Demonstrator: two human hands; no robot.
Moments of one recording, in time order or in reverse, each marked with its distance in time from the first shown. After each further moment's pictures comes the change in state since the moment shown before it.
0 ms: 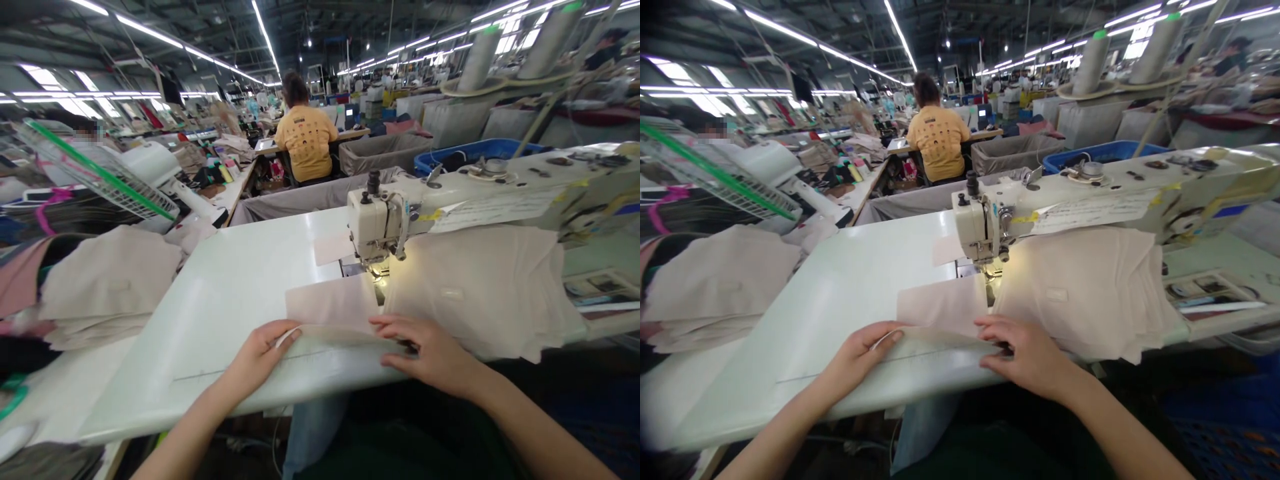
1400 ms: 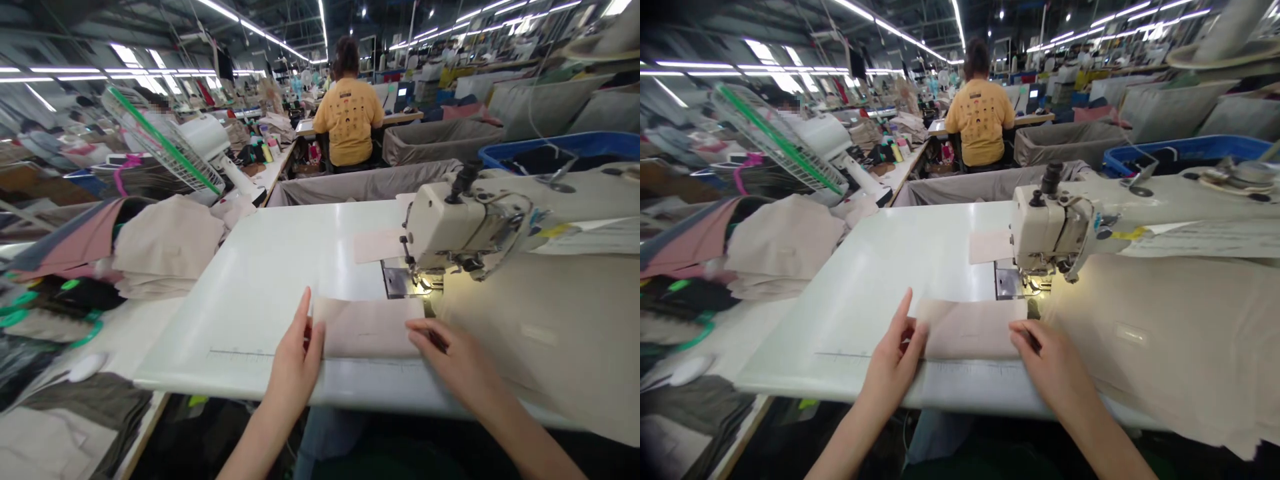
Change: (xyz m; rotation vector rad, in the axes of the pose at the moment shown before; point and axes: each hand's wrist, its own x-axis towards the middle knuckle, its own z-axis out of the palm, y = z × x) left_hand -0.021 -0.010 0.048 -0.033 0.521 -0.246; right_hand 0.041 0.005 0.034 -0.006 0.288 0.362
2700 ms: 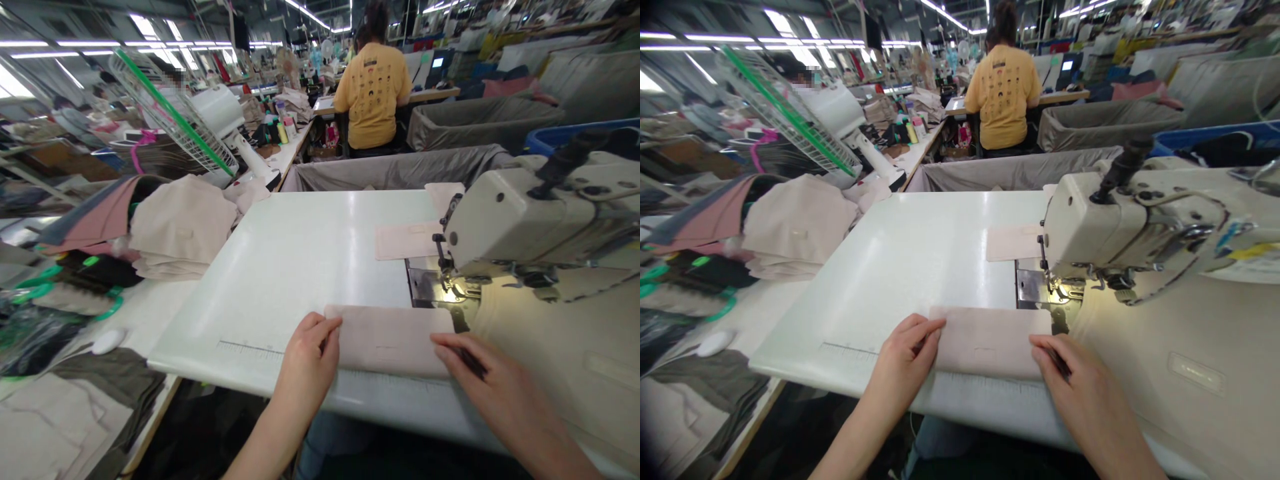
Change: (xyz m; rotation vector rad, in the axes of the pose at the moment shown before) left_hand 0.006 0.002 0.000 0.082 -0.051 0.069; right_hand 0.000 0.021 0.000 -0.132 -0.058 -0.080
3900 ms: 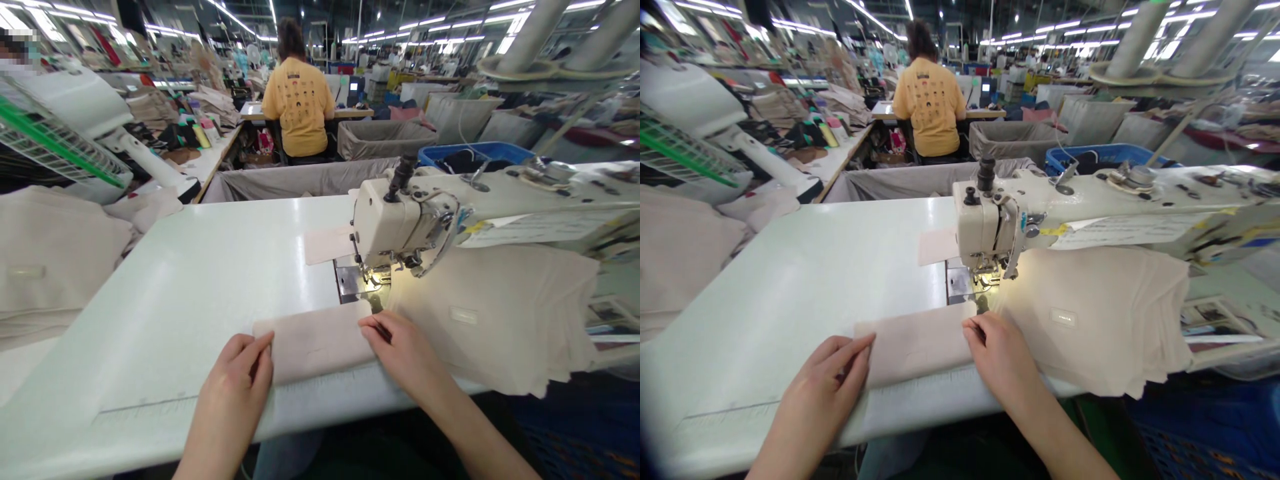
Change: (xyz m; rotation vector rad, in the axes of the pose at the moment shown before) left_hand 0.008 -0.006 -0.002 0.323 0.002 0.173; right_hand 0.010 -0.030 -0.010 -0.037 0.026 0.042
